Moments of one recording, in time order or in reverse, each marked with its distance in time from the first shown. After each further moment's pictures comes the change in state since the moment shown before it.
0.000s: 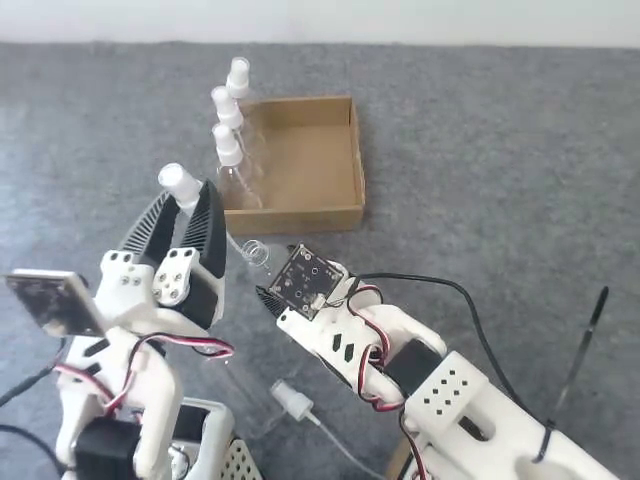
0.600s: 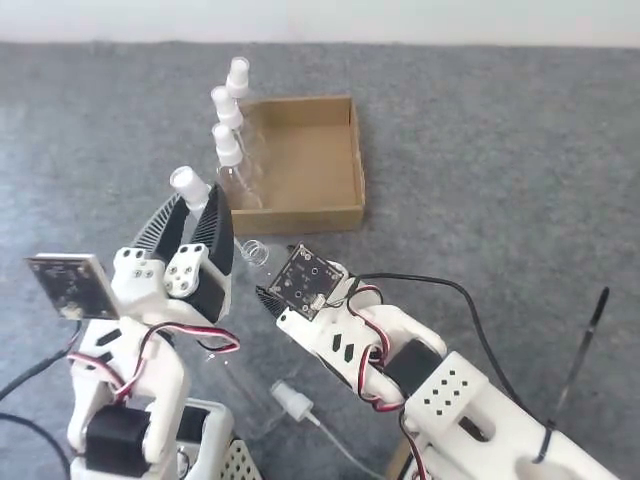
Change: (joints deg) left arm 0.1 0.0 4.7 -1.2 0.3; right arm 0.0 0.0 0.0 0.0 0.0
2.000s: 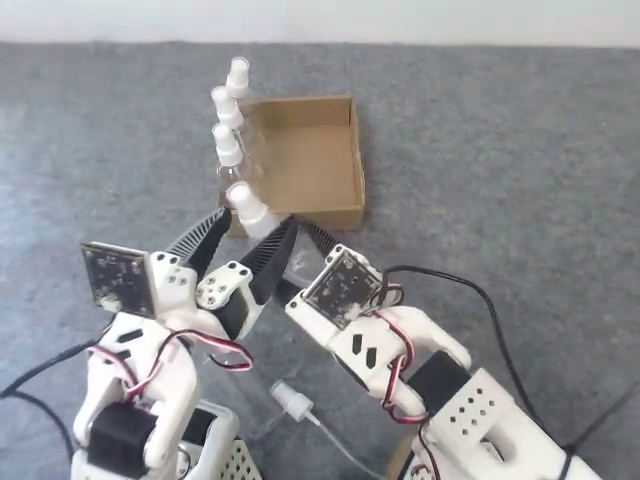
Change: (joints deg) left arm 8.4 0.0 0.4 5.7 -4.8; right arm 2.9 -12.0 1.2 -3.6 0.0
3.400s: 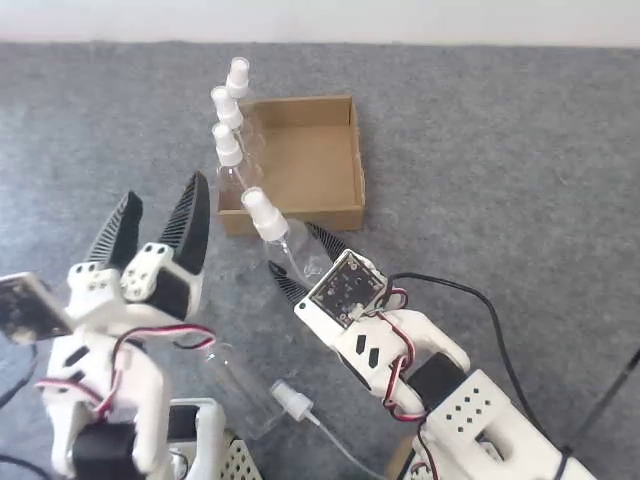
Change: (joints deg) left arm -19.5 0.0 -5.5 -2.0 9.0; right arm 1.8 0.0 6.2 -4.0 0.0
